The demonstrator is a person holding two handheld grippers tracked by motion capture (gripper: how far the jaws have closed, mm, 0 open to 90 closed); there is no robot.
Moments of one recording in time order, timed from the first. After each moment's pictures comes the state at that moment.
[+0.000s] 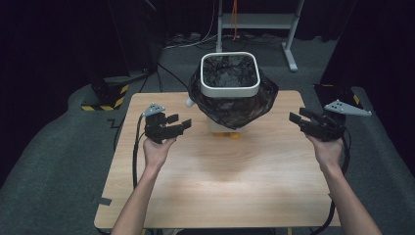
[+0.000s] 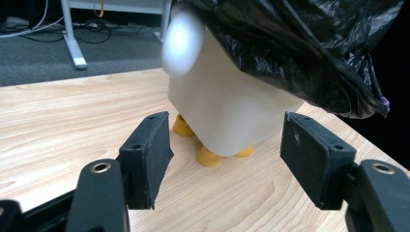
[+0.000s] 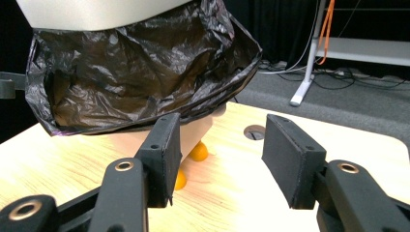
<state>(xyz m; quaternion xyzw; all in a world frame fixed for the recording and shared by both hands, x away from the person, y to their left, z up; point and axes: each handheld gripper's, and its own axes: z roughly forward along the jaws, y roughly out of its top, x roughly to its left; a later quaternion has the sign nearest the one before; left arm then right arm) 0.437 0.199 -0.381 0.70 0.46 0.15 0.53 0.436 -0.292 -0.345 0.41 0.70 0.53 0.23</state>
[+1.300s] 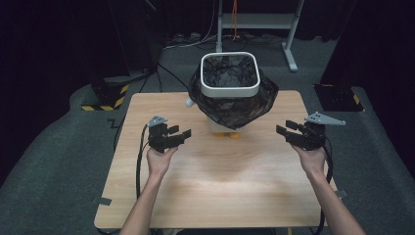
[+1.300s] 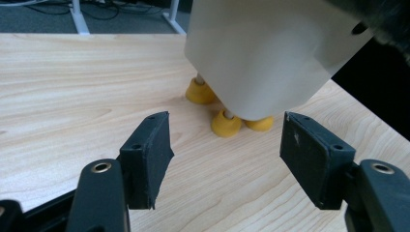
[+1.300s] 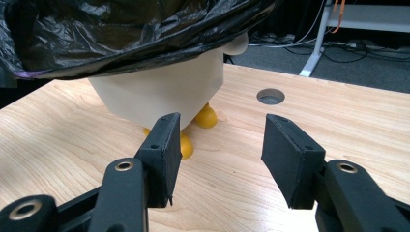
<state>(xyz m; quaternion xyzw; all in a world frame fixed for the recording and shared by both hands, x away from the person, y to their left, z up) 0.438 0.200 -0.431 0.70 0.49 0.14 0.50 0.442 -0.268 -0.397 0.42 0.73 0.50 0.20</state>
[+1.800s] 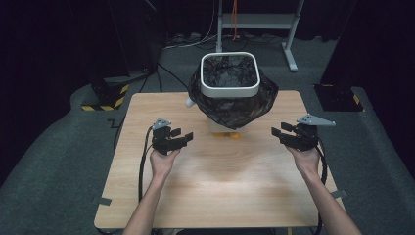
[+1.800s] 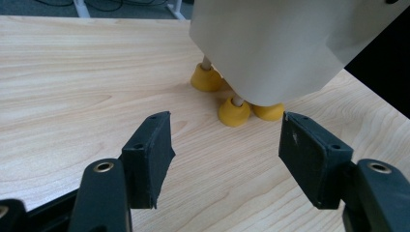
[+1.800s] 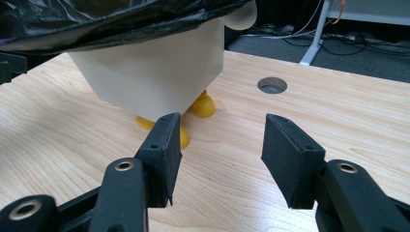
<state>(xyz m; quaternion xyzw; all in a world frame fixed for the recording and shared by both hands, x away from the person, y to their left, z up) 0.442 0.194 -0.448 0.70 0.50 0.14 0.49 0.451 -0.256 -0.413 0.42 0.74 0.48 0.20</state>
